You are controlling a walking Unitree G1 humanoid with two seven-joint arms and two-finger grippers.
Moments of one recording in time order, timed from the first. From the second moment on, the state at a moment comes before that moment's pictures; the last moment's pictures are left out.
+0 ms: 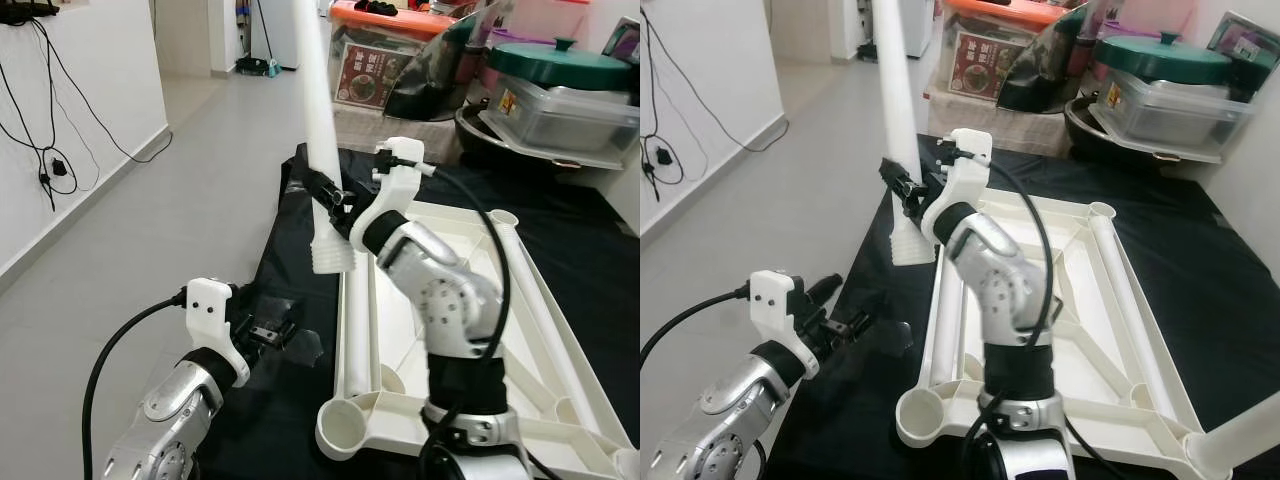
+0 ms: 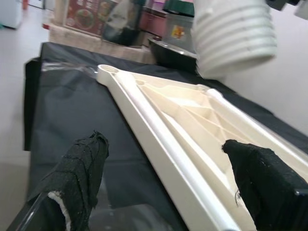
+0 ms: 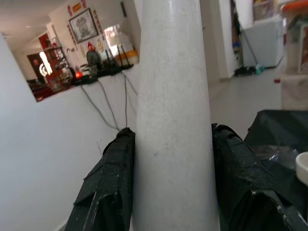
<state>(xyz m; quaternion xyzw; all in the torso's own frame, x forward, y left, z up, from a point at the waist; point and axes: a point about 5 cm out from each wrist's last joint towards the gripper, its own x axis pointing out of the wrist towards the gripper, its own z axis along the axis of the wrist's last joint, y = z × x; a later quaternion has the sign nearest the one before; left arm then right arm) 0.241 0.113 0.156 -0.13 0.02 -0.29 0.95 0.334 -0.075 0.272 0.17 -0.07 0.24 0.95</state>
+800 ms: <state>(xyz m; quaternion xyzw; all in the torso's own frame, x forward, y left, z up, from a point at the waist) 0.258 0.104 0.171 -0.22 0.01 -0.40 0.89 0.294 -0.024 0.251 0.12 -0.09 0.37 0.92</state>
